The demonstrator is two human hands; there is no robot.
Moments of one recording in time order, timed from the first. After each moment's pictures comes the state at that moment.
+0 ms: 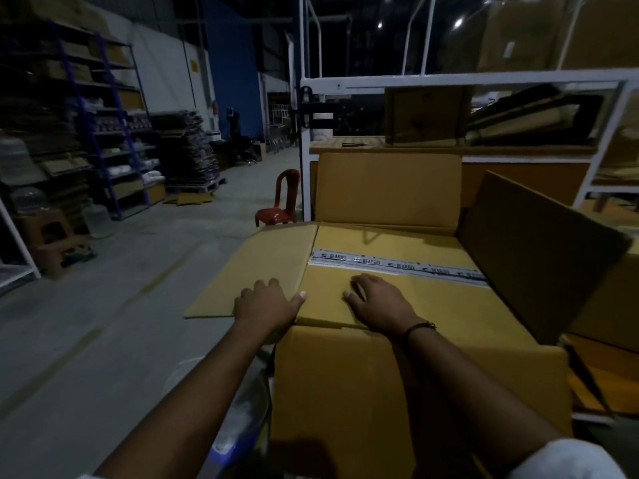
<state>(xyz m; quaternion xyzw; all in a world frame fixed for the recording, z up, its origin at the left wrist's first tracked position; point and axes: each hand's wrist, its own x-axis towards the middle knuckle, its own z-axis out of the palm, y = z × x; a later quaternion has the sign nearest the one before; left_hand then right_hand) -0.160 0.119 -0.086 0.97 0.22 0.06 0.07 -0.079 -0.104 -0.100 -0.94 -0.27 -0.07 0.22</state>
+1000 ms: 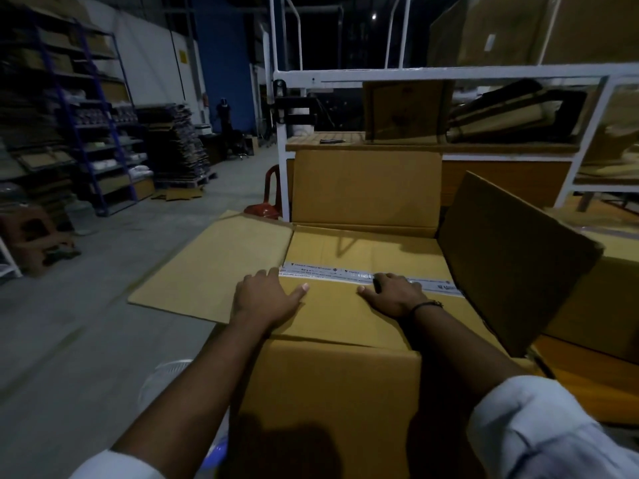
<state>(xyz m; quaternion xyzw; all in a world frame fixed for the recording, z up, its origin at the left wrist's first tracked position) -0.096 0.077 -0.094 0.97 0.17 0.15 0.05 0.015 -0.184 -0.105 -0.98 -0.17 0.02 0.11</state>
